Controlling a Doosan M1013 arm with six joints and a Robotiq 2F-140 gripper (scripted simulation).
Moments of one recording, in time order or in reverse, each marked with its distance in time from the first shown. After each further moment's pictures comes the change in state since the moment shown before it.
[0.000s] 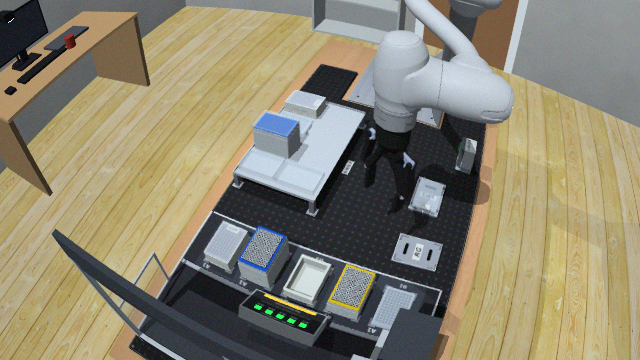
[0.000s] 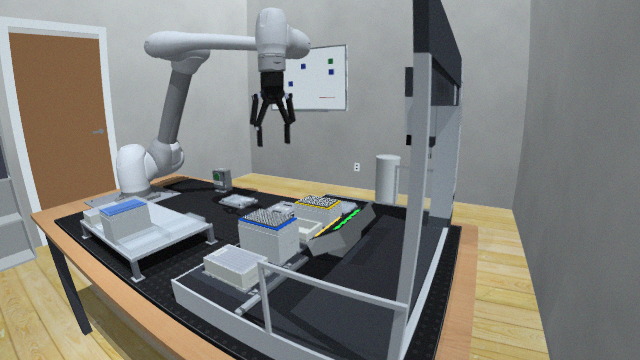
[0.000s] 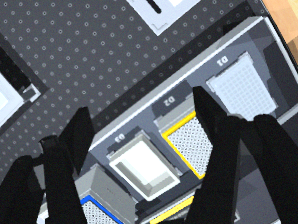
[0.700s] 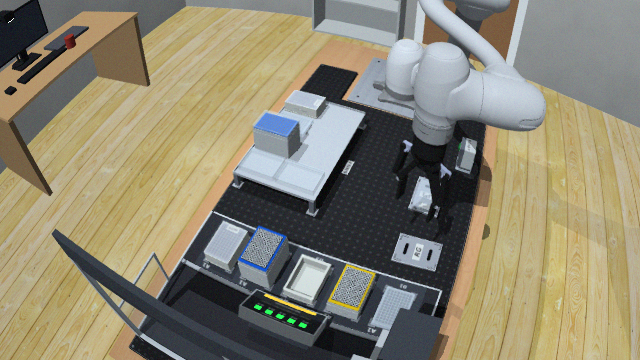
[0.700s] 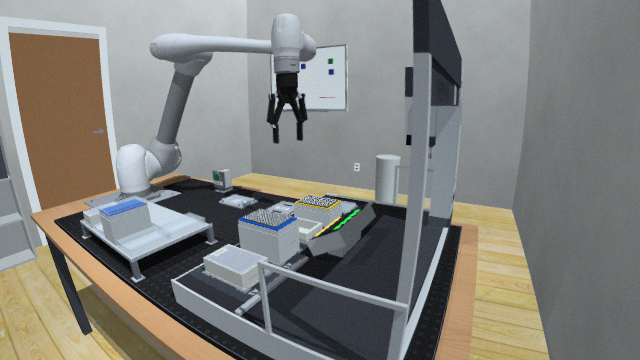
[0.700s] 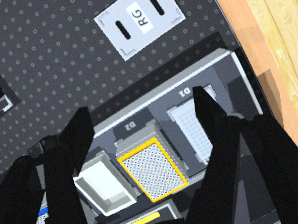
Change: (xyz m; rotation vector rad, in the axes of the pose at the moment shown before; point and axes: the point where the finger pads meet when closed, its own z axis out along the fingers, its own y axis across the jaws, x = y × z) arm 0.040 0.072 0.000 0.000 0.000 -0.095
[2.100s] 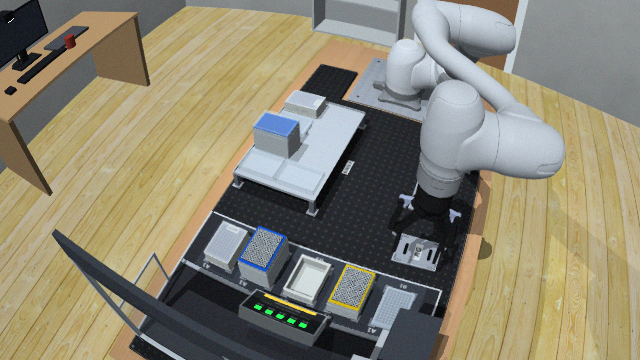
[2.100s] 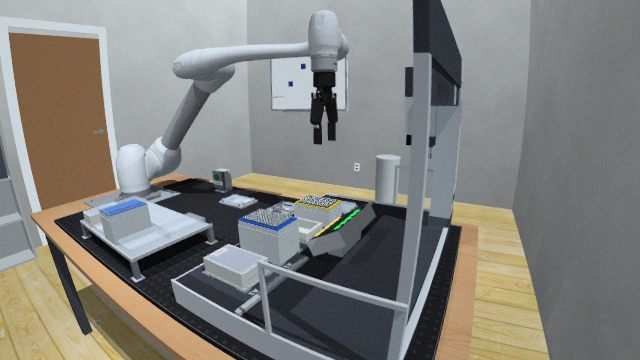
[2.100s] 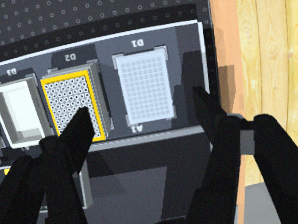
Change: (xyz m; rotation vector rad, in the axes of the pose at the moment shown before) arm -0.101 0.086 0.000 -0.001 -0.002 -0.399
